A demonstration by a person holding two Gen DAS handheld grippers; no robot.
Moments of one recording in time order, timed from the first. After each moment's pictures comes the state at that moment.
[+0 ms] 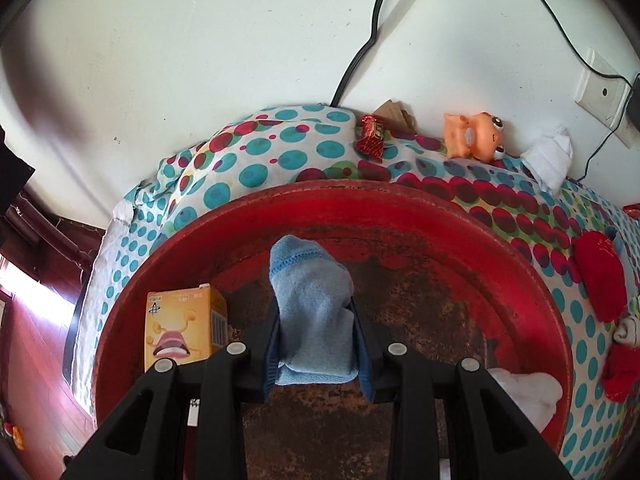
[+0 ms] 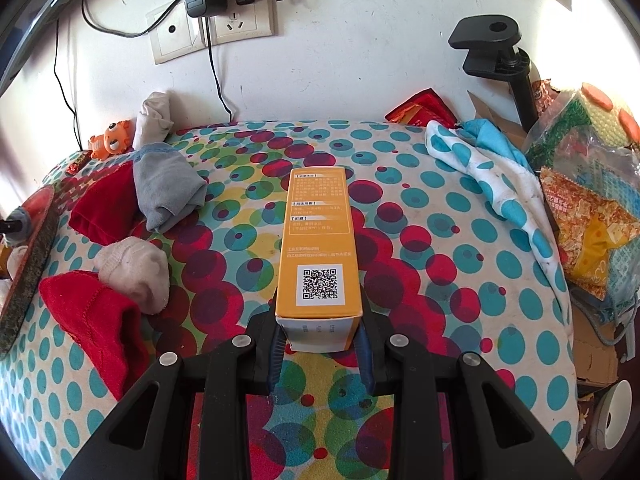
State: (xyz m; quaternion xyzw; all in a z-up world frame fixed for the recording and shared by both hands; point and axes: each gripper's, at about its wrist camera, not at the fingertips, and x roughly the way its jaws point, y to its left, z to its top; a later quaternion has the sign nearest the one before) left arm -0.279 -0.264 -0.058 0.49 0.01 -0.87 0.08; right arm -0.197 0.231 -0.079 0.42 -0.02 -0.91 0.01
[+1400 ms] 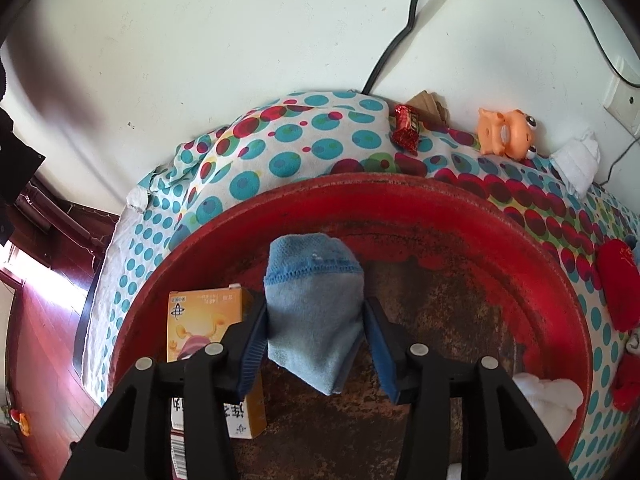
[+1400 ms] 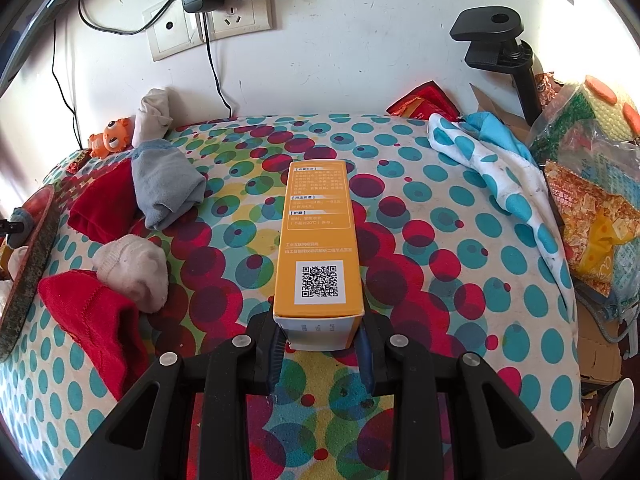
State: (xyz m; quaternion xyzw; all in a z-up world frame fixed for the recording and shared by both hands) left arm -0.283 -0.284 -0.064 0.51 0.01 -0.85 0.10; right arm -0.199 0.233 -0.083 0.43 -0.02 -0.90 0.01
